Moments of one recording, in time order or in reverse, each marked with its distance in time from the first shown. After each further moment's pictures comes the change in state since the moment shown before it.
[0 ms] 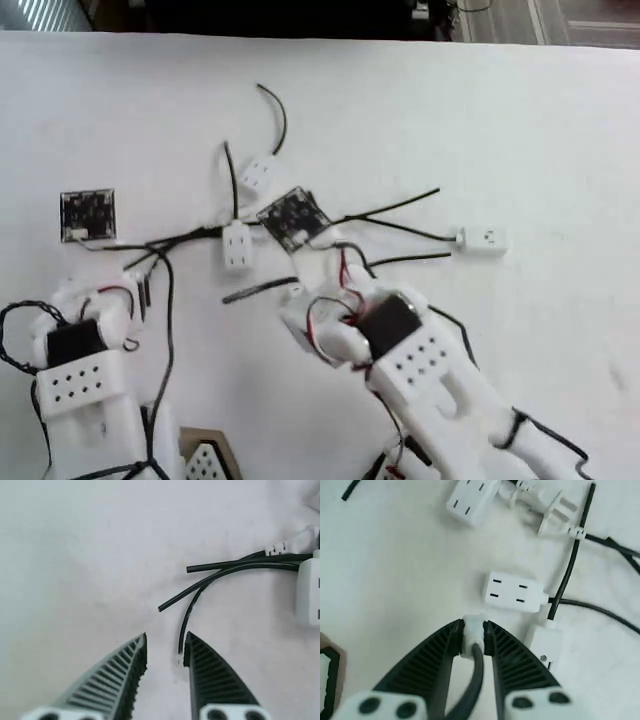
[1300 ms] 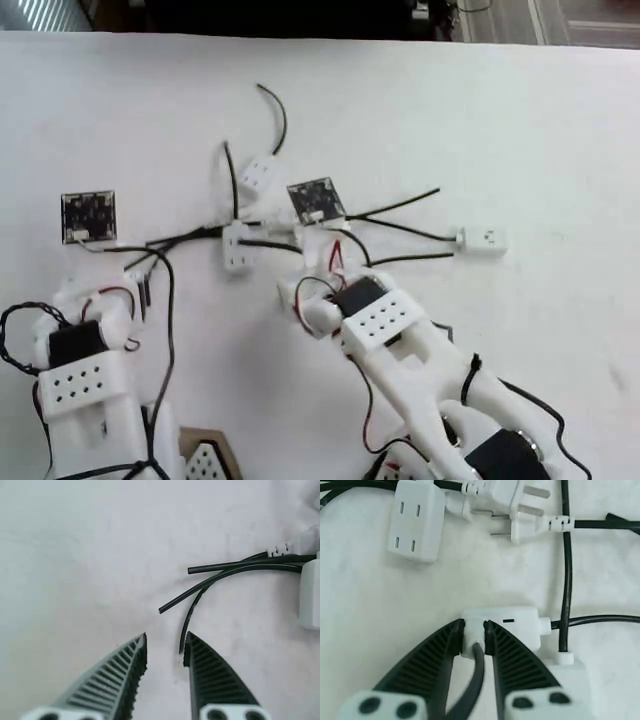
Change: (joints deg) left arm -0.1 0.0 1.1 -1.8 0.0; right arm 4.3 16.8 8.3 -26.1 -14.0
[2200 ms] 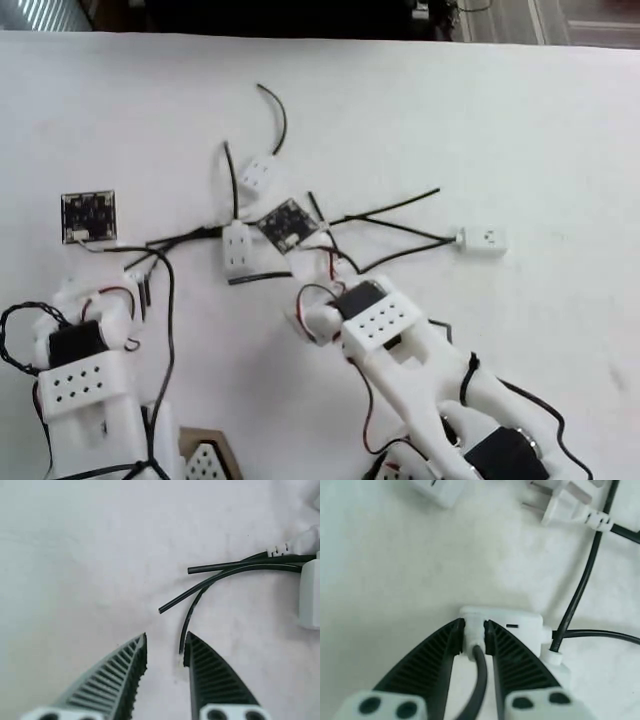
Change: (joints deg) left arm 0.0 0.0 0.0 0.0 0.0; right arm -0.2 0.2 2.8 2.7 21.5
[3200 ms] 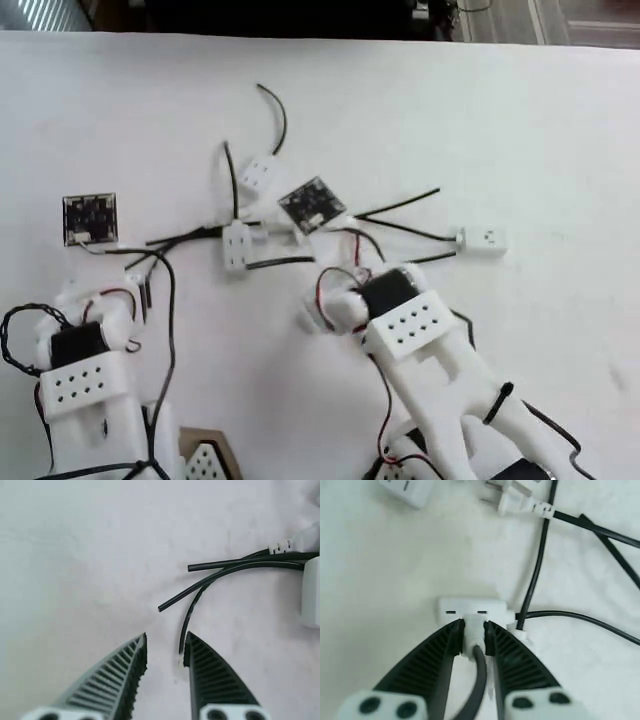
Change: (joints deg) left arm -0.1 0.0 1.3 -1.1 0.0; right arm 3.8 -10.4 -7.6 16.8 -0.2
